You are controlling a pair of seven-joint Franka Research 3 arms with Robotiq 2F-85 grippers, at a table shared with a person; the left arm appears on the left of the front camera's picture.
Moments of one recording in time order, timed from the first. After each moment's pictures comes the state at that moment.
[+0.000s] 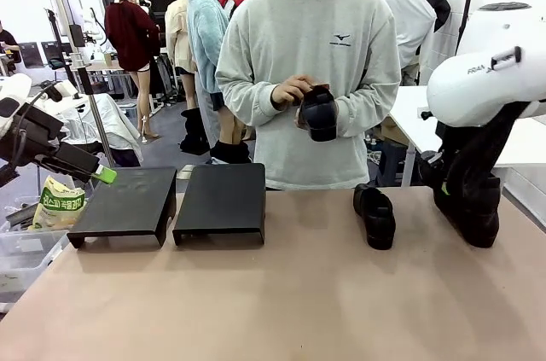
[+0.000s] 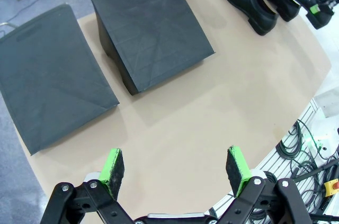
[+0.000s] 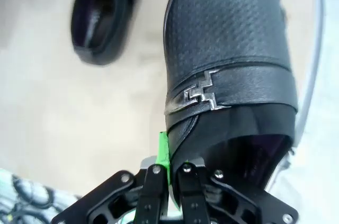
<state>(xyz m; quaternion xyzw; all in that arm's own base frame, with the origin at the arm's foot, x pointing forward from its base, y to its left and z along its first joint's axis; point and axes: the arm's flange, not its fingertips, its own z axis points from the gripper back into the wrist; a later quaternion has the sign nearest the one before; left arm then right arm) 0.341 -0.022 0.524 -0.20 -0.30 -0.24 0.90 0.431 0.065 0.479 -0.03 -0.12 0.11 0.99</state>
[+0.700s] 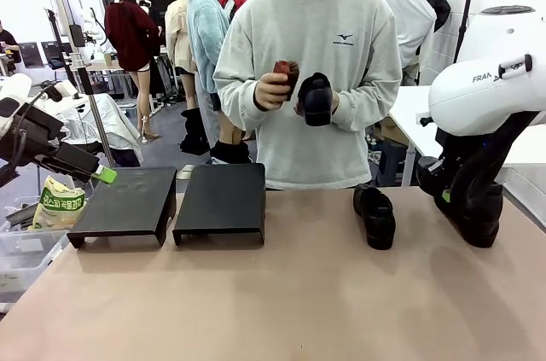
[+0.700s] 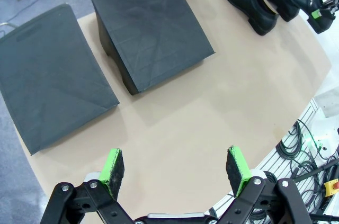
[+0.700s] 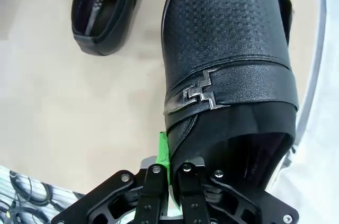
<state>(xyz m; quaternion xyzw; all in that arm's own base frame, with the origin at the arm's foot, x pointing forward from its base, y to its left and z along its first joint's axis) 0.341 -0.022 0.524 -0.20 -0.30 -0.24 0.90 0.427 0.065 0.471 -0.03 -0.11 0.11 0.99</state>
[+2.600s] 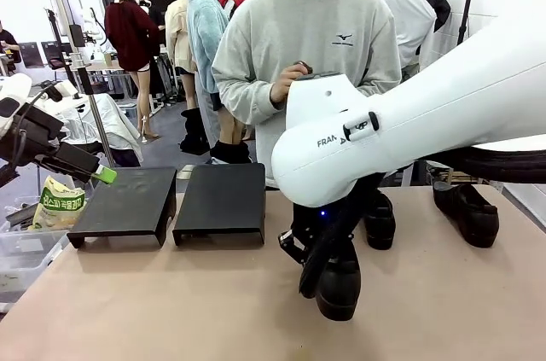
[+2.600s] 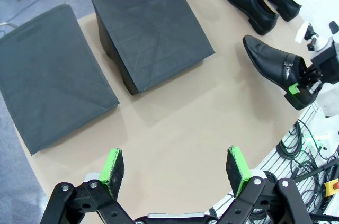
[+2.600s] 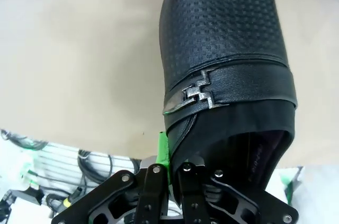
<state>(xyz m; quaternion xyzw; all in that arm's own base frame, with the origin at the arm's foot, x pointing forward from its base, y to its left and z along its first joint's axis) 0.341 -0.022 0.524 -0.20 -0.30 -0.24 0.90 0.338 0.332 0.394 0.00 0.01 0.09 1.00</state>
